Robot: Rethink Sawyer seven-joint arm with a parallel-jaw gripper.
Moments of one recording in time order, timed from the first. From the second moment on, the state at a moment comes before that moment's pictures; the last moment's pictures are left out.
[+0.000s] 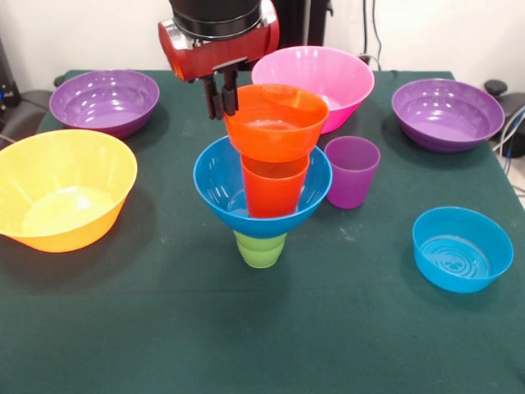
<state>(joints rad) -0.50 -0.61 0.37 1.26 -0.33 1.17 1.23</state>
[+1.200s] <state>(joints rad) -0.50 -0.62 0.37 1.25 -0.33 1.19 1.23</state>
